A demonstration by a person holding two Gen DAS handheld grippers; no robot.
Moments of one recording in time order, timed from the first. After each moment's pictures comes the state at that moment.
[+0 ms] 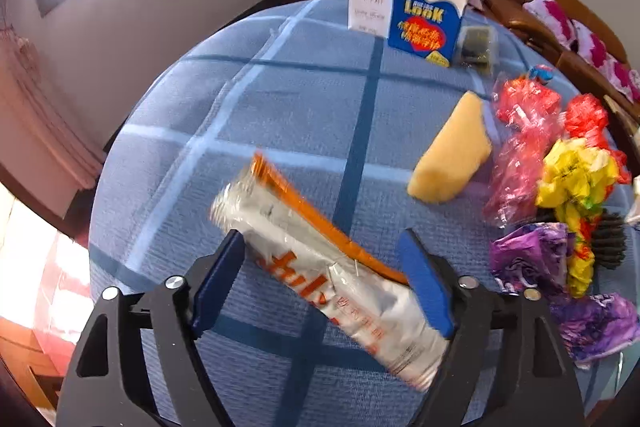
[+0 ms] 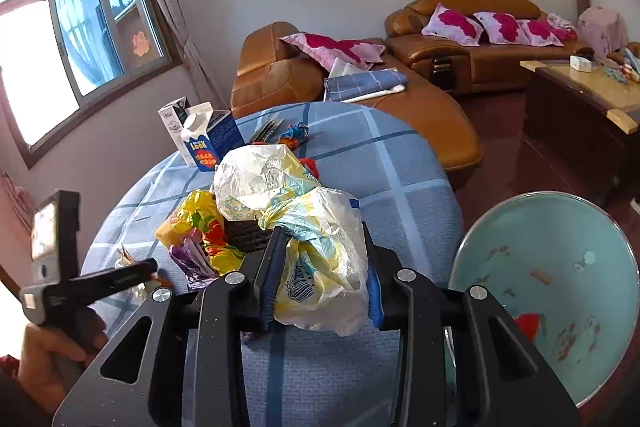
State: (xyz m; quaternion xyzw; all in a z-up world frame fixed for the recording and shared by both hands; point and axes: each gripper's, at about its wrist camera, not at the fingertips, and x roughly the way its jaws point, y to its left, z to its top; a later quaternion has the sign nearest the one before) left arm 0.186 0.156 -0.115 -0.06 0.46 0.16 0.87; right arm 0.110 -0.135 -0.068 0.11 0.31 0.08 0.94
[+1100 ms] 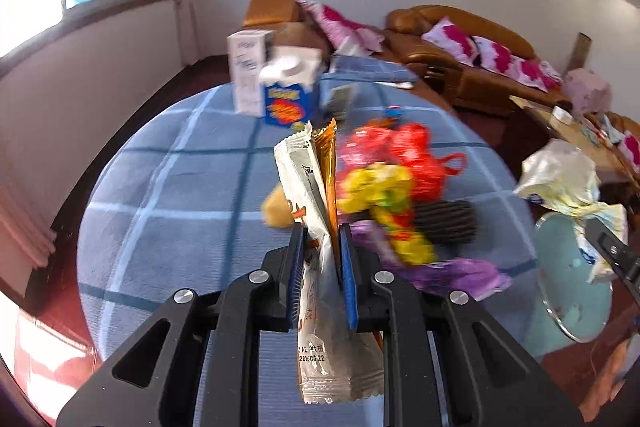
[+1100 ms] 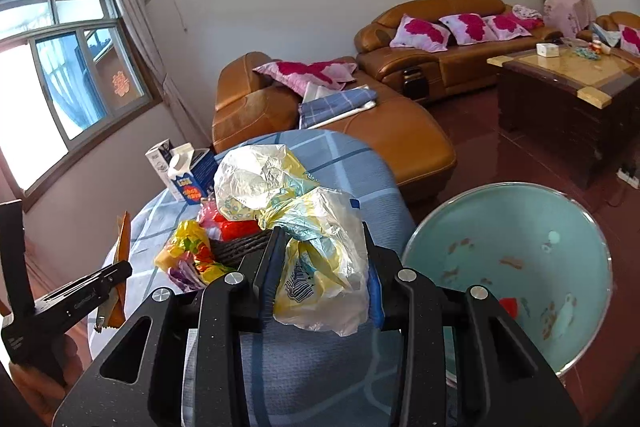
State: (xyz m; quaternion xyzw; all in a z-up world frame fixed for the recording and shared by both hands) left arm 0.130 0.083 -0.042 -0.02 0.35 -0.01 0.93; right arm 0.071 -0.173 -0.050 0.16 0.27 0.04 0.95
